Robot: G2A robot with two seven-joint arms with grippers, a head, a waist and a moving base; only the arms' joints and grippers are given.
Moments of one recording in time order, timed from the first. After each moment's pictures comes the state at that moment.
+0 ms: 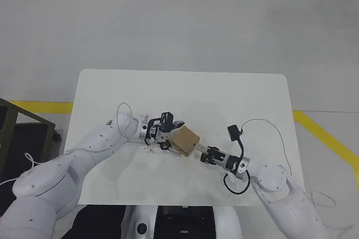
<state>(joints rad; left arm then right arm) 0.60 -1.14 -0.27 -0.73 1.57 -0.90 0.92 -1.49 -1.12 1.15 -1.75 0.10 -0.01 0.67</state>
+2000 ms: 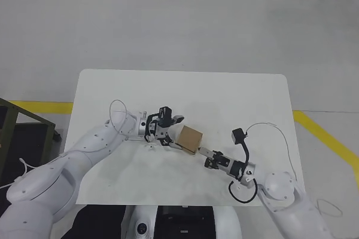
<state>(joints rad) 0.64 -1.11 -0.39 -0.80 1.55 -0.93 0.85 -1.57 -1.10 1.20 -1.83 0.14 -0.08 0.69</state>
